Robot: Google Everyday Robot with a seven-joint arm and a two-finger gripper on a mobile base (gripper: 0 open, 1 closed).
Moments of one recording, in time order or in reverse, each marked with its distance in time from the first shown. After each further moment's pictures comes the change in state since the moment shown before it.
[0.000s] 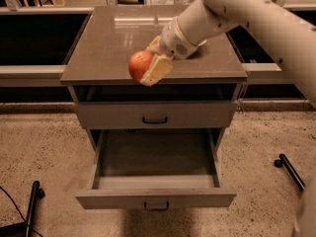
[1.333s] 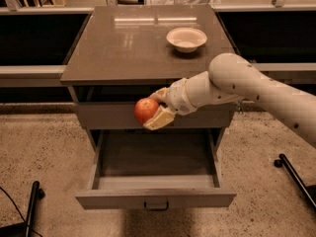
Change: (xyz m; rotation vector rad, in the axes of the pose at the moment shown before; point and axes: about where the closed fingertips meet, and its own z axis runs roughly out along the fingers) arm 0.088 0.063 0.081 0.071 -0.141 0.061
